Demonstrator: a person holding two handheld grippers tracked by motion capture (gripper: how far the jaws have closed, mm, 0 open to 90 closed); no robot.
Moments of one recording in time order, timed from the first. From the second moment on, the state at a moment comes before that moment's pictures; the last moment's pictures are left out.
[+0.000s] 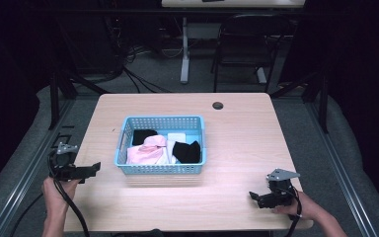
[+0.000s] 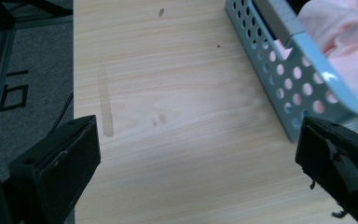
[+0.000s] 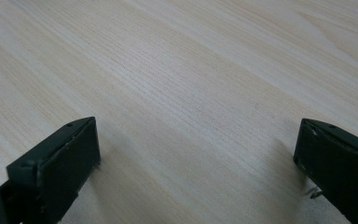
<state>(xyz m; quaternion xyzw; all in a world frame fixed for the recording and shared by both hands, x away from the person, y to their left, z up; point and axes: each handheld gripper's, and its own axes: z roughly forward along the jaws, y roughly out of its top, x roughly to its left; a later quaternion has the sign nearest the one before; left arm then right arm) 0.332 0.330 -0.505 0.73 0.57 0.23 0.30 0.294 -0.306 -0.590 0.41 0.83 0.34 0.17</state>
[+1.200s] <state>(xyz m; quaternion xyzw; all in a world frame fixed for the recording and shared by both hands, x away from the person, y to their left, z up) 0.399 0.184 -0.463 0.86 0.44 0.13 0.22 0.295 -0.306 -0.590 0.41 0.83 0.34 0.17</state>
